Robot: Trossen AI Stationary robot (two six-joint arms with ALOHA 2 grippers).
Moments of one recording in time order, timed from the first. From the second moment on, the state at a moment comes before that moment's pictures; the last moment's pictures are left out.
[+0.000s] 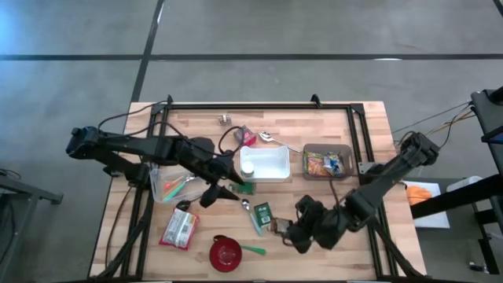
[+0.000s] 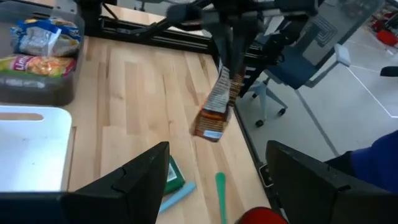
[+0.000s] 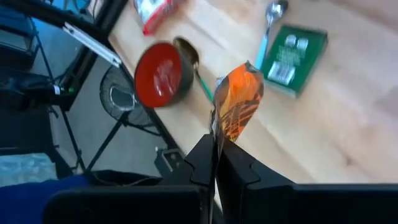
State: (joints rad) left arm -0.11 1.33 1.17 -0.37 0.31 -0.23; right arm 0.67 1.54 1.33 -0.65 0.37 1.46
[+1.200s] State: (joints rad) left arm -0.14 1.70 1.34 -0.20 0.58 -0.19; right arm 0.42 1.50 1.37 -0.51 0.10 0.97
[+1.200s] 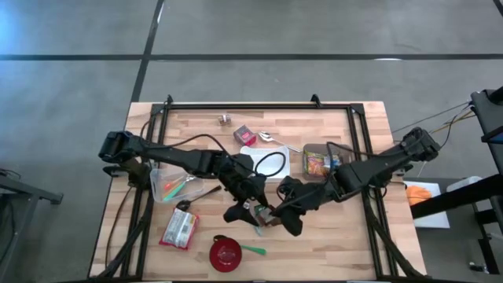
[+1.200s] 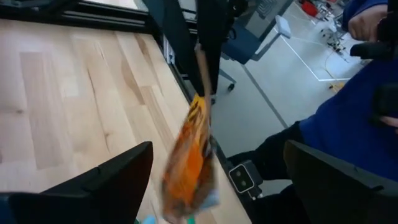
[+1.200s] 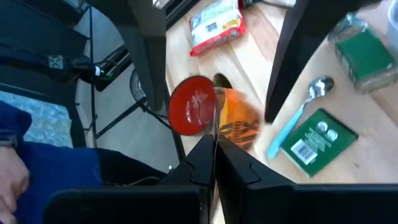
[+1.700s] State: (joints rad) left arm -0.14 1.70 1.34 -0.17 0.55 -0.19; right arm 0.41 1.50 1.39 -0.44 0.10 0.91
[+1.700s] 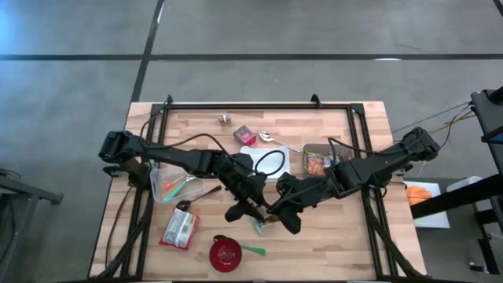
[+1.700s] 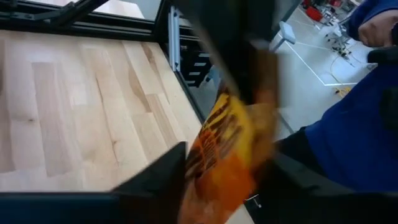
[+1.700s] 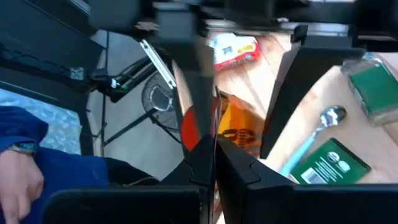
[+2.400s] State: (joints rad) left arm -0.13 1.70 1.33 -0.37 0.50 -0.38; right arm 0.40 1.50 1.39 -0.43 0.04 0.88
